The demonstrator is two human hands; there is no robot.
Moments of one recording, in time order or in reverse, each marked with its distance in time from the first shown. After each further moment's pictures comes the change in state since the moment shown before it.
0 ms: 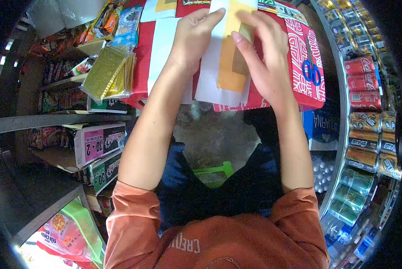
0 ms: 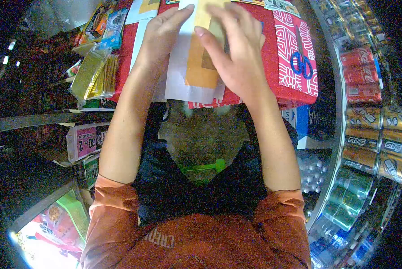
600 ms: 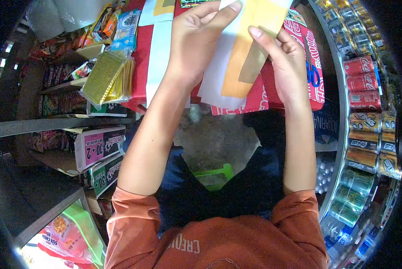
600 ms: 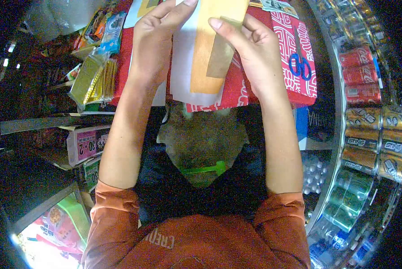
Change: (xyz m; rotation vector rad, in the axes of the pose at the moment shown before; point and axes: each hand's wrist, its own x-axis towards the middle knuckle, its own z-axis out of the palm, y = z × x) left_hand -0.027 0.061 0.037 -0.162 -0.012 -0.066; right_hand 0.011 -0.002 -0.023 0.871 -0.020 0.583
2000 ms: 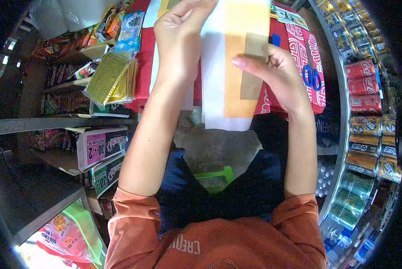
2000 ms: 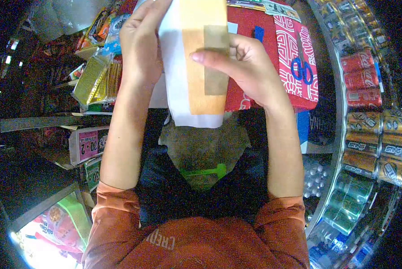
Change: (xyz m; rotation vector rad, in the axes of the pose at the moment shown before) left_hand -0.002 0.017 -0.002 0.036 0.245 0.153; right_hand -0.009 -0.009 -0.004 -0.104 -0.388 0.184
